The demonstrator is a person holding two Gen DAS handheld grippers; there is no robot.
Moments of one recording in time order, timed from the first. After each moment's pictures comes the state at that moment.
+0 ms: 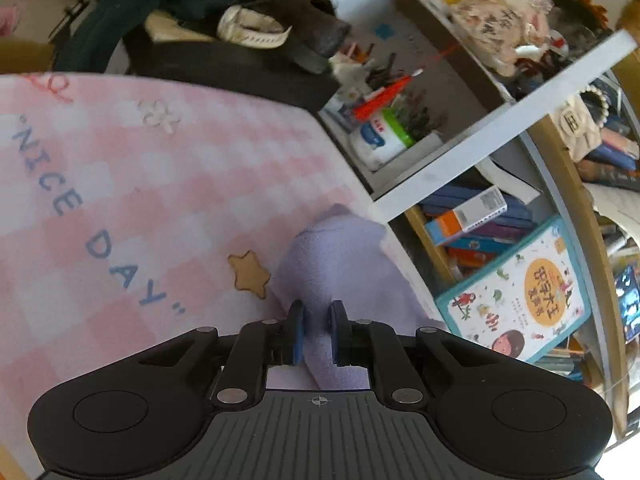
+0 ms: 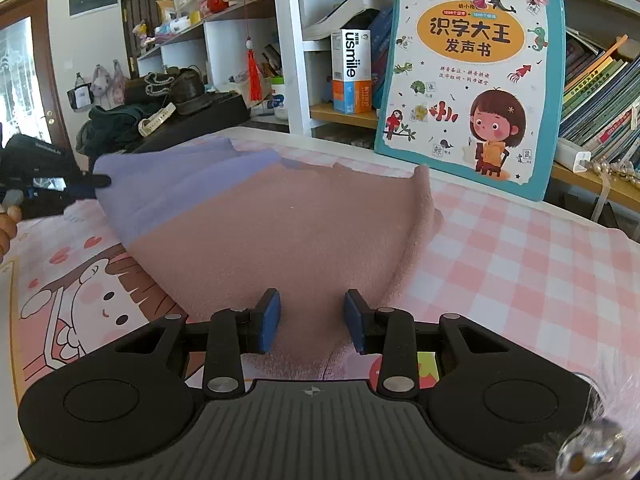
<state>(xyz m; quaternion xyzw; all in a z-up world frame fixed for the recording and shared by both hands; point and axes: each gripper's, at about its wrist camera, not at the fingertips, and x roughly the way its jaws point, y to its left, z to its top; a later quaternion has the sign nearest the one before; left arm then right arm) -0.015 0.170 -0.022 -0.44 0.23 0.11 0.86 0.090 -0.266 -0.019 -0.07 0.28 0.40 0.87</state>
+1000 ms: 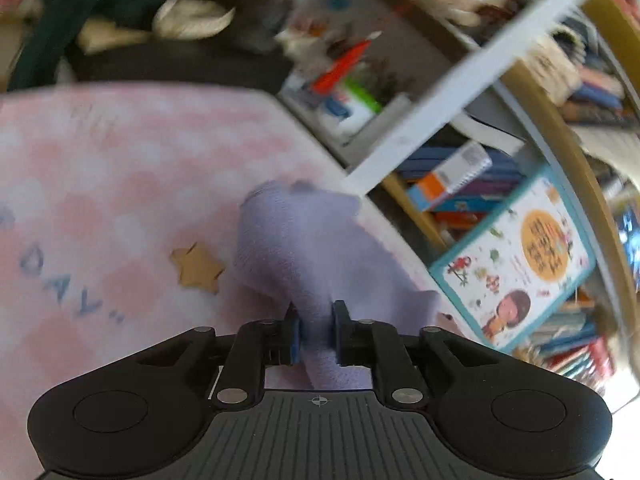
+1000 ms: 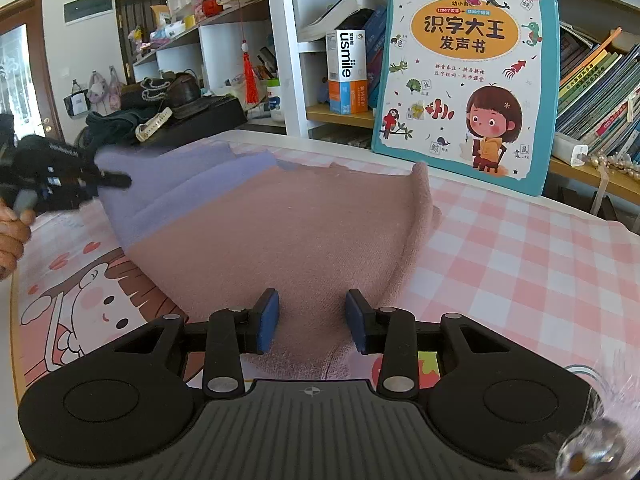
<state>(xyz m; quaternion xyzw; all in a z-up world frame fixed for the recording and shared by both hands) 0.010 0.152 -0.028 -0.40 0.25 0.07 0.88 0.090 -0.267 -0.021 -0.06 0.28 0.40 0.87</state>
